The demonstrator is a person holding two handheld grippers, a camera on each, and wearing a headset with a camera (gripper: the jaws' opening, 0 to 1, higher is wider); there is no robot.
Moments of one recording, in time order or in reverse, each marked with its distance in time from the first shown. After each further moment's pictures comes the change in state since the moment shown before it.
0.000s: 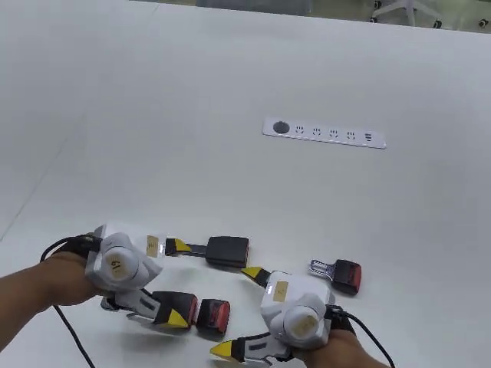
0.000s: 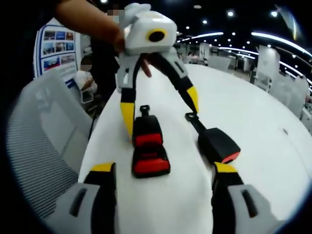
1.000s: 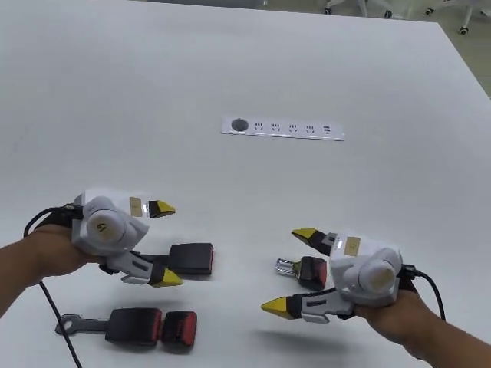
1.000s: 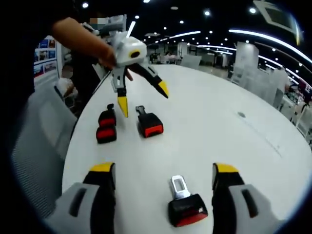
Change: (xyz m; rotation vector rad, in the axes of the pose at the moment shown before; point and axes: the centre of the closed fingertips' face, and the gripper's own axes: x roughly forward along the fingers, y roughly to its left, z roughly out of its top) left arm 0.027 0.070 0.045 0.024 -0.048 0.067; right arm -0.109 -0.103 -0.042 0.080 0.011 -0.167
